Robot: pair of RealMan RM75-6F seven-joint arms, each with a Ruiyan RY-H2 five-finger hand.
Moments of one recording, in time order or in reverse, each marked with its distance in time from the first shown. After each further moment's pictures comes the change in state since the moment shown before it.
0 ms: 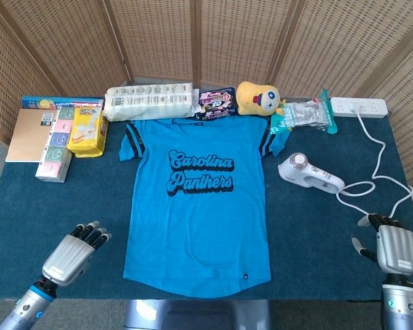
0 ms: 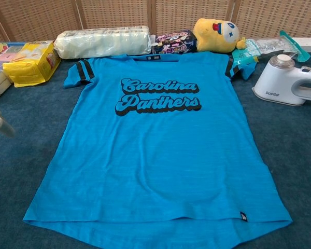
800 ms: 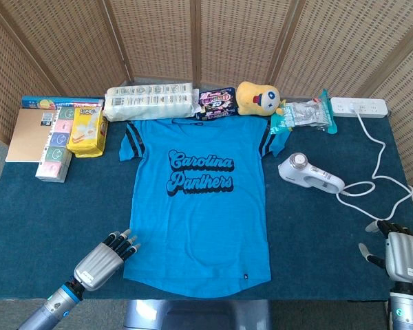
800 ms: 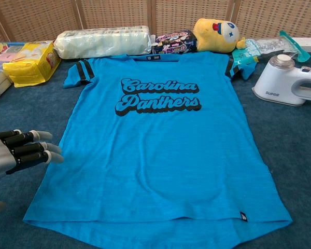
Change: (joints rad) left arm -0.071 -0.181 0.044 0.175 0.078 -0.067 0.042; right arm -0.041 0.019 -0.012 -0.010 -0.006 0.034 0.034
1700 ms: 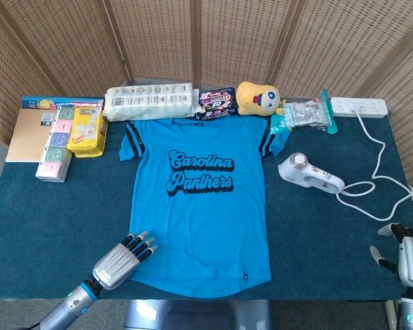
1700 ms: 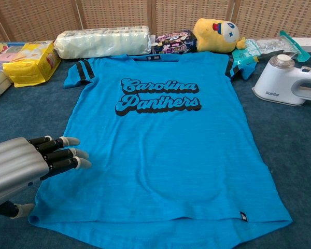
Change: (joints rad) left arm -0.046 -0.129 0.002 0.073 -0.006 -0.010 -0.016; right arm -0.035 0.019 0.008 0.011 0.009 0.029 0.040
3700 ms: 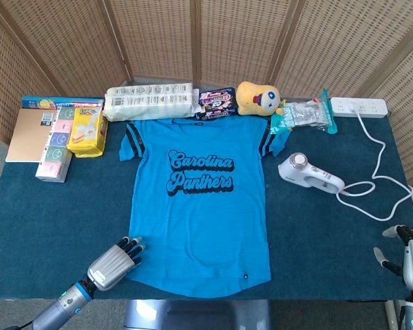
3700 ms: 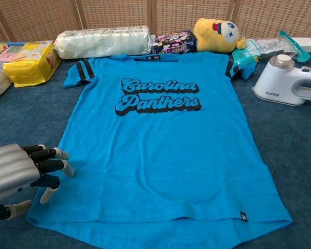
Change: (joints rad) left arm -0.040 0.028 0.062 0.036 -0.016 0.017 -0.082; right arm -0.028 0.012 0.009 -0.022 -0.014 0.027 0.009
